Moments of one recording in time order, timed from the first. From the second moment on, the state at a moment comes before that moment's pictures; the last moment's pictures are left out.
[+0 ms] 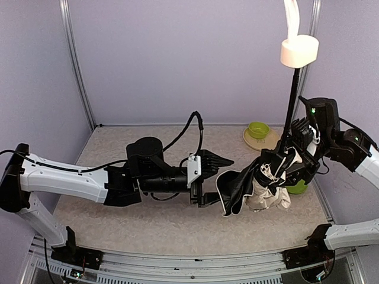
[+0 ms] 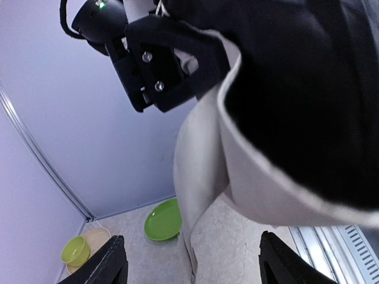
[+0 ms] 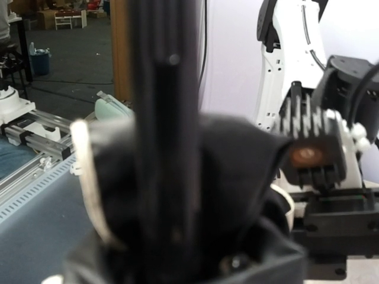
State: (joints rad) left arm -1.22 1.55 1.02 0.52 0.33 0.45; right arm 0.70 0.97 1.12 -0.57 -1.29 -0.51
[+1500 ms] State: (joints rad) left arm -1.13 1.58 0.82 0.47 0.33 -0.15; right arm 0.73 1.13 0.75 -0.03 -0.57 0.18
